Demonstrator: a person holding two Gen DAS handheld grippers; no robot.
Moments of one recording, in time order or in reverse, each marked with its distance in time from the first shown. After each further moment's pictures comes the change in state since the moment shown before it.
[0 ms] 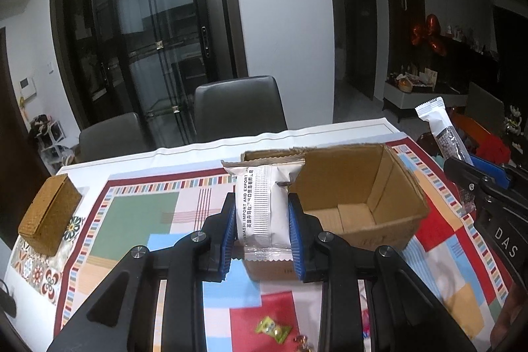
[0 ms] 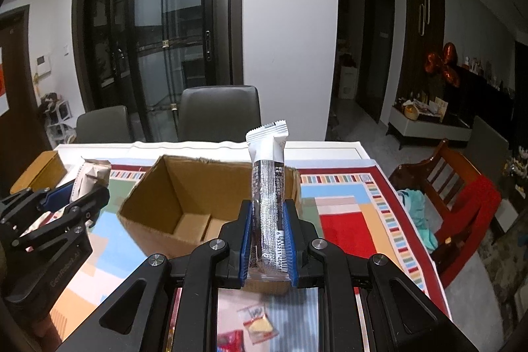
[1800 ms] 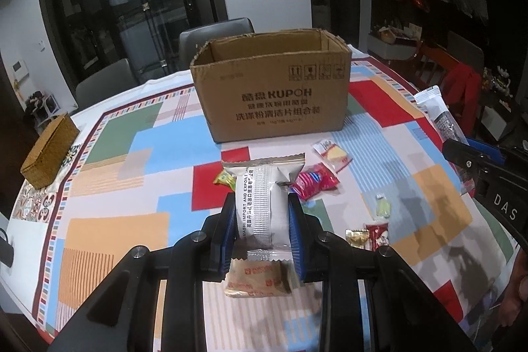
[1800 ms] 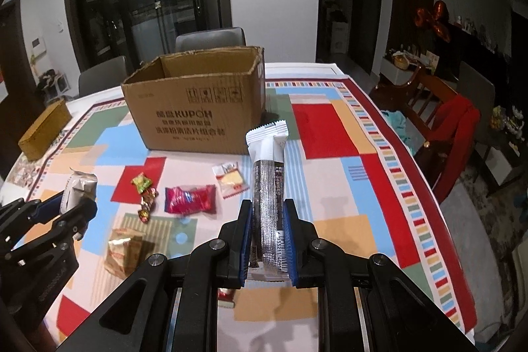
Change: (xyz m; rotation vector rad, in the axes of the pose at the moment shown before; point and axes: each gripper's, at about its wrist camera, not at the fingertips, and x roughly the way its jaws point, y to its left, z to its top) left arm -0.101 -0.063 -0.156 0.047 0.178 -0.028; right arm -0.084 -0.046 -0.147 0.041 0.180 -0.008
